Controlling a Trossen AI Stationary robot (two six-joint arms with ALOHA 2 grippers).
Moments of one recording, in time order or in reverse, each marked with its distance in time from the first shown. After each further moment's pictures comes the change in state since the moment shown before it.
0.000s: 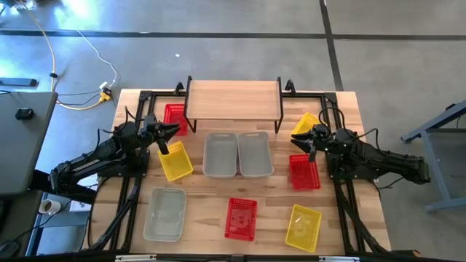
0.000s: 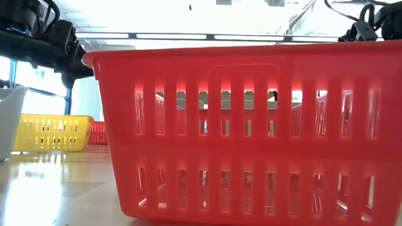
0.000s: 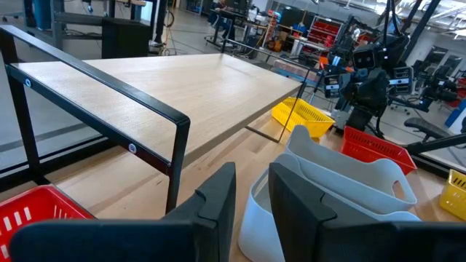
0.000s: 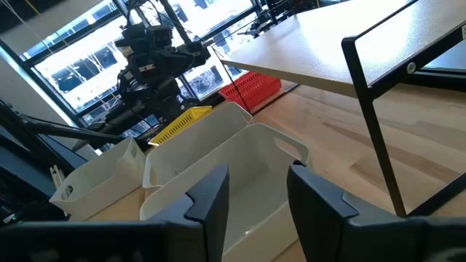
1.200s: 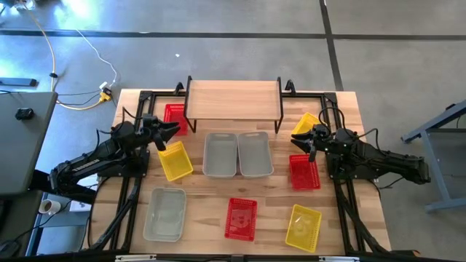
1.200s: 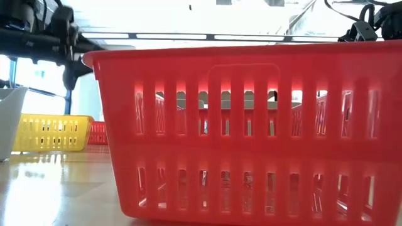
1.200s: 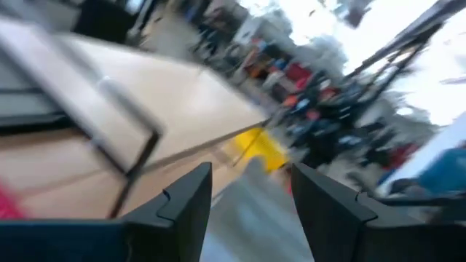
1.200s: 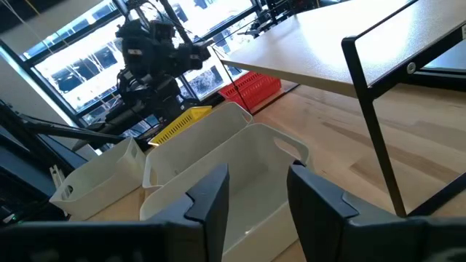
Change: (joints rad) left arm 0.000 0.009 0.000 0.127 0.051 -0.315; right arm 0.000 0.000 0.000 0.000 0.000 0.000
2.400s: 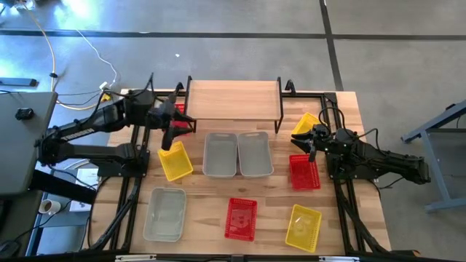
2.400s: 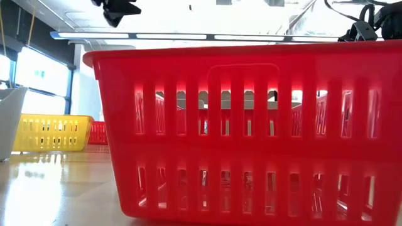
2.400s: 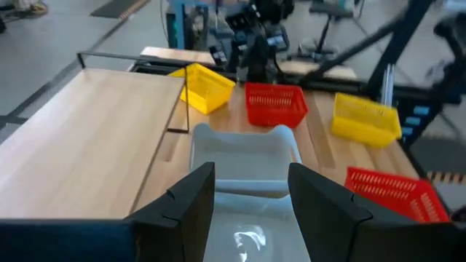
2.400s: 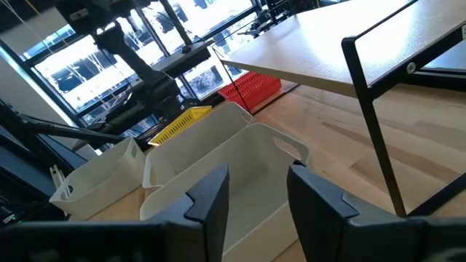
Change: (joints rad) left arm -0.146 0.798 0.839 -0.451 0.202 0.625; right arm 0.000 0.000 0.000 0.000 0.000 0.000
